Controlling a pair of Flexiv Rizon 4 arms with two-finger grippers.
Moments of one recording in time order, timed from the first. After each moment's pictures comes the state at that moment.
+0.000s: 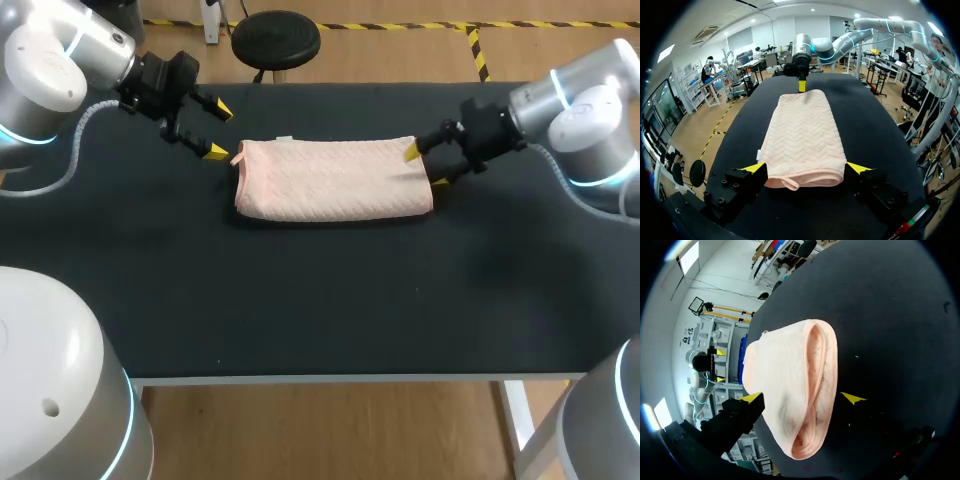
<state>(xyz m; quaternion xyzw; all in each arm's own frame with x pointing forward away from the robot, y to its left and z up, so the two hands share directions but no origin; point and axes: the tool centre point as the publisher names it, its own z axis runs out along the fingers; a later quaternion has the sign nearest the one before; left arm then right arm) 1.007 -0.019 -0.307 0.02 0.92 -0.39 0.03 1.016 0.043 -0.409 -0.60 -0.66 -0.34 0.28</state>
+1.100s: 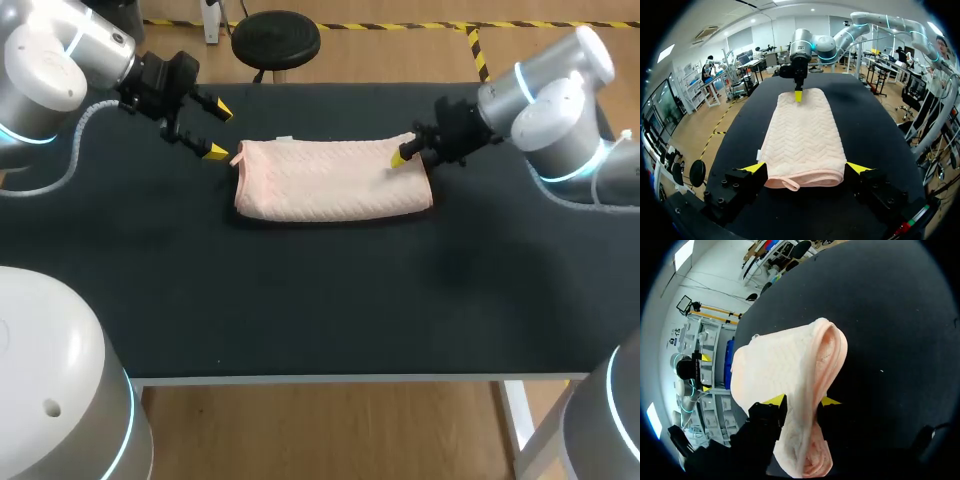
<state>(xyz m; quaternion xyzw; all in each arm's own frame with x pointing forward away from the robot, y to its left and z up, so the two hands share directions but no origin) 1.007 -0.019 -0.307 0.02 0.92 -0.39 0.03 1.031 0.078 -0.415 -0.63 -0.67 -0.31 0.22</state>
